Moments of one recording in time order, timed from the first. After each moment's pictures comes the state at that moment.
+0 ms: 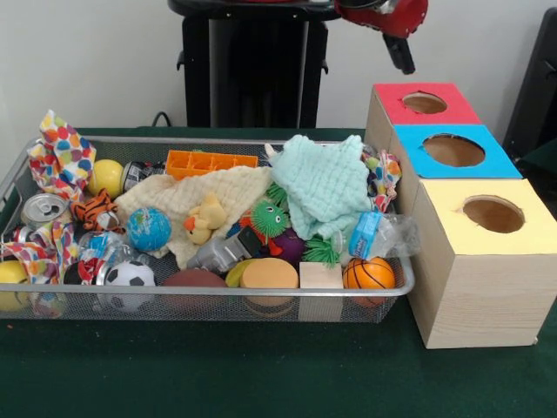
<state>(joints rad) -0.24 -0.85 0.05 2.02 0.56 0.83 2.06</state>
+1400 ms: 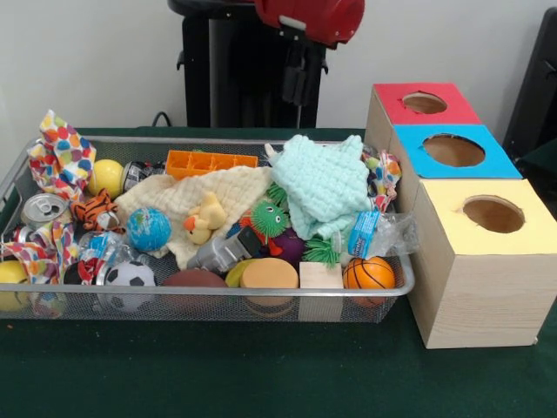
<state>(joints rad) 0.01 -0.77 -0.34 1.72 0.27 0.49 2.10</state>
